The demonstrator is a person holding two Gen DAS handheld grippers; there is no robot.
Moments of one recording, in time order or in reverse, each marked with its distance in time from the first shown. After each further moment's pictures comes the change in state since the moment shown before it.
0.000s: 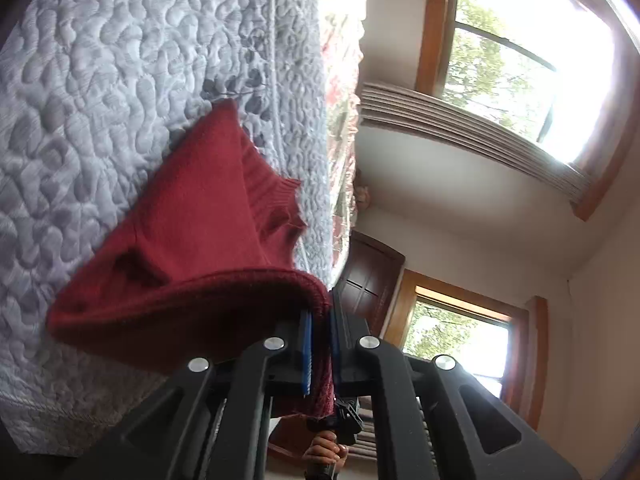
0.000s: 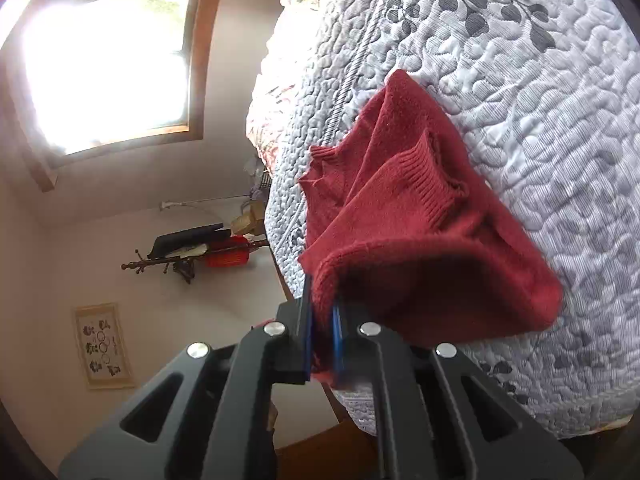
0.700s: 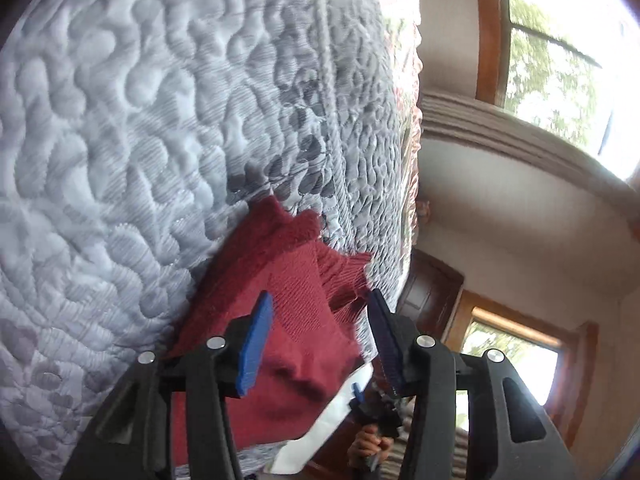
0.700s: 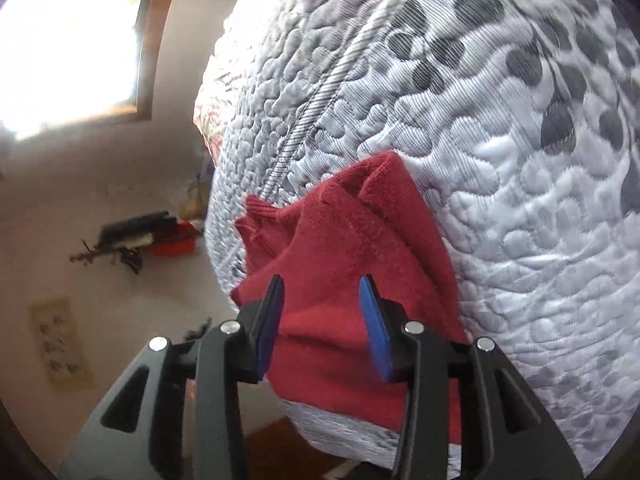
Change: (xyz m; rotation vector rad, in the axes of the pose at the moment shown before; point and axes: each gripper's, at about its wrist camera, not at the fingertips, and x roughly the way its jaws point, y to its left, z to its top) left arm 0.053 0.015 0.105 0.057 0.021 0.248; right arm 0.054 -0.006 0.110 -0.121 0.104 -0.239
